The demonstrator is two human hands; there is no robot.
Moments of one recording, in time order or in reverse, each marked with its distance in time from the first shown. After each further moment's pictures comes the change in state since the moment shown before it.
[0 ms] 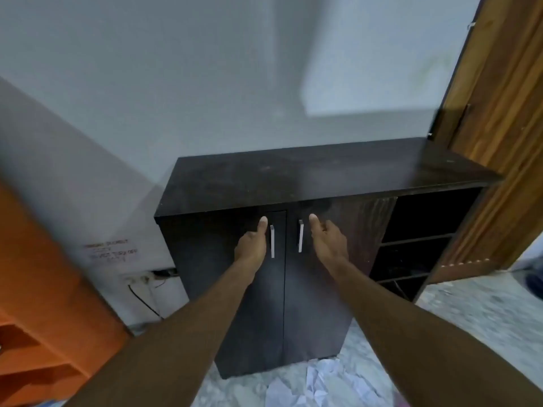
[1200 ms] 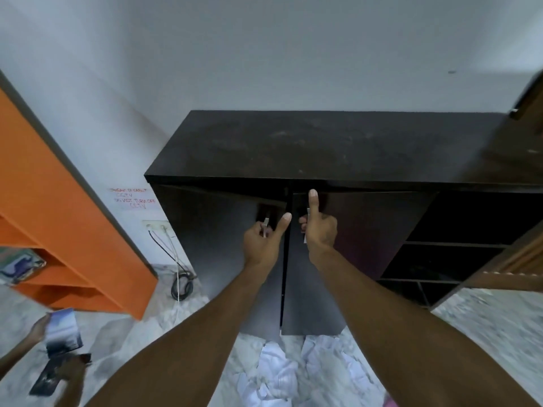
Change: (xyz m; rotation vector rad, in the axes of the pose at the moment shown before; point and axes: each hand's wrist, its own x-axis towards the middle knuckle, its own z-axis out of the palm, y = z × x) left_hand 0.021 -0.043 0.077 -0.199 0.301 0.086; right_hand 0.059 0.035 0.052 0.424 -0.086 0.221
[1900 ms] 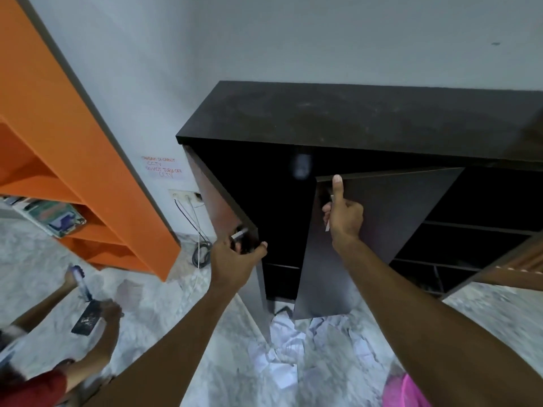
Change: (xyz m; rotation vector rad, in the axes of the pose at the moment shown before) left_hand -0.100 -0.043 -0.108 0.083 0.080 0.139; right_hand -0.030 0.021 -0.036 -0.013 -0.022 -0.051
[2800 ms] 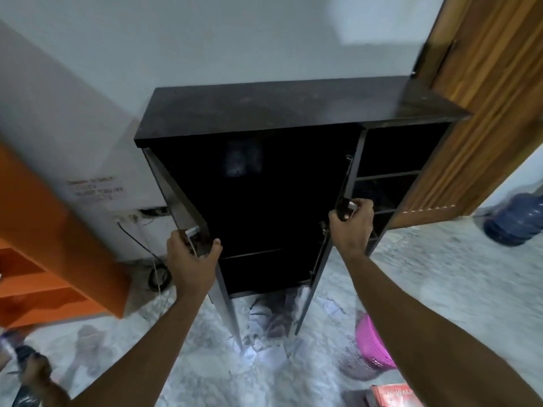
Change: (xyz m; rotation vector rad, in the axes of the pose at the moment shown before) left_hand -0.016 -0.050 -0.087 0.159 0.009 0.271; right_hand -0.139 0.048 -0.105 -0.253 0.353 -0.292
